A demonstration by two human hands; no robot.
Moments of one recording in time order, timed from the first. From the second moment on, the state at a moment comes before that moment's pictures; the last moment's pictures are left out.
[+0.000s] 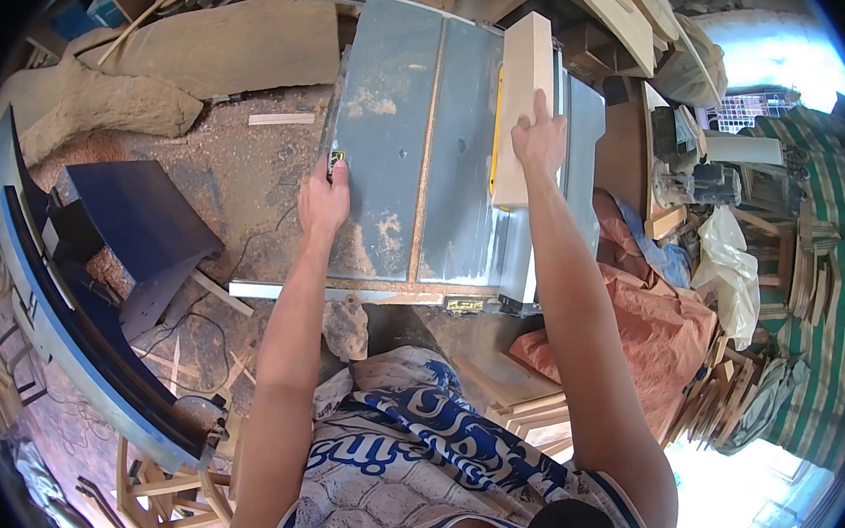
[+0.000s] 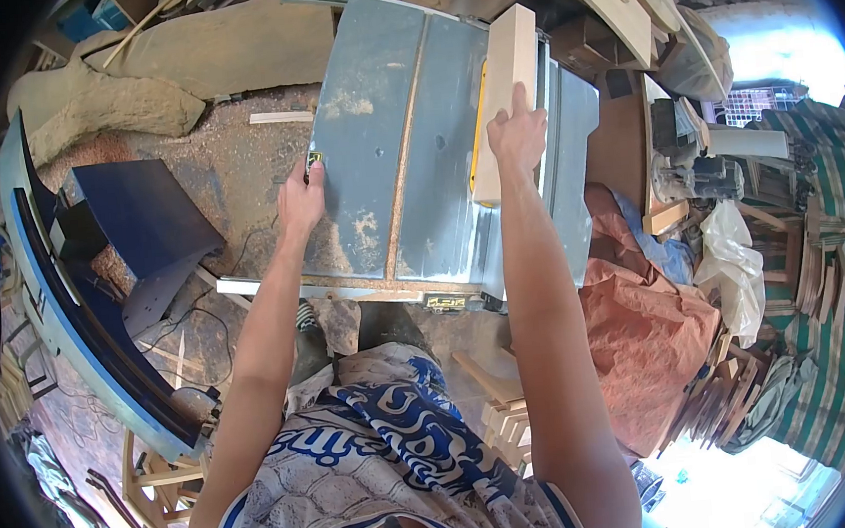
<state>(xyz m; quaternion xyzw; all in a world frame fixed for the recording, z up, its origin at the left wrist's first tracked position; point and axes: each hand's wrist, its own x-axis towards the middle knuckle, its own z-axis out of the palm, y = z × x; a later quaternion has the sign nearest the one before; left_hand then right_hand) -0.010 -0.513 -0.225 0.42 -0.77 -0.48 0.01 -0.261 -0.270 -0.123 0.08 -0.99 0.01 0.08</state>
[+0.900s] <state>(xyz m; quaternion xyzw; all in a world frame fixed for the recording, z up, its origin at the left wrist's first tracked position) -0.011 -0.512 -0.226 0.42 -0.77 -0.48 0.03 -0.285 -0.278 -0.129 0.08 -0.99 0.01 0.10</state>
